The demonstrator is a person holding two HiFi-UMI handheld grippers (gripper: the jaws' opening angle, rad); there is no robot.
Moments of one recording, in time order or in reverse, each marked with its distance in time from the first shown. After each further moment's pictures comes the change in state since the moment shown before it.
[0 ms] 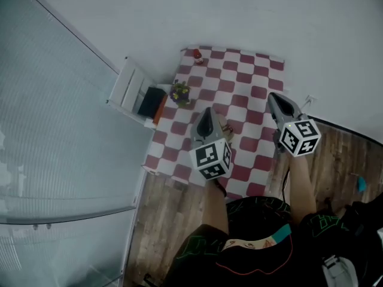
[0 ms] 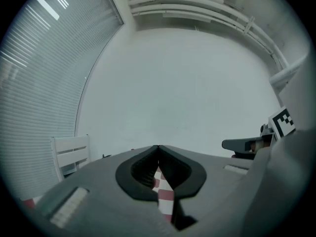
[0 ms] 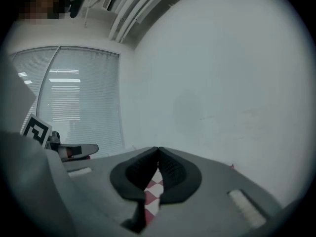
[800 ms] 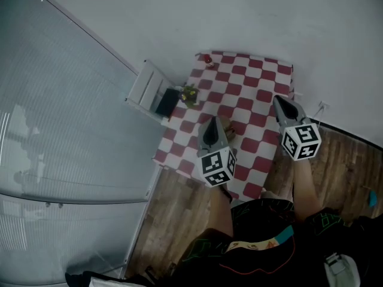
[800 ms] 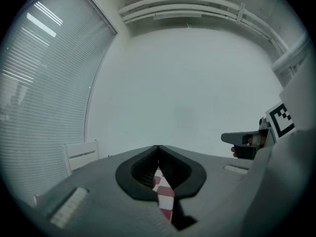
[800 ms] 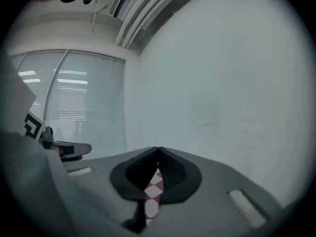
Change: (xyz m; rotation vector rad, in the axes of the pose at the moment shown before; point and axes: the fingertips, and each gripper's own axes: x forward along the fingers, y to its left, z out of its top) left arm -0.038 -0.046 0.003 0.074 -0.028 0.107; right arm -0.035 -0.025 0.015 -0.058 -0.062 0.051
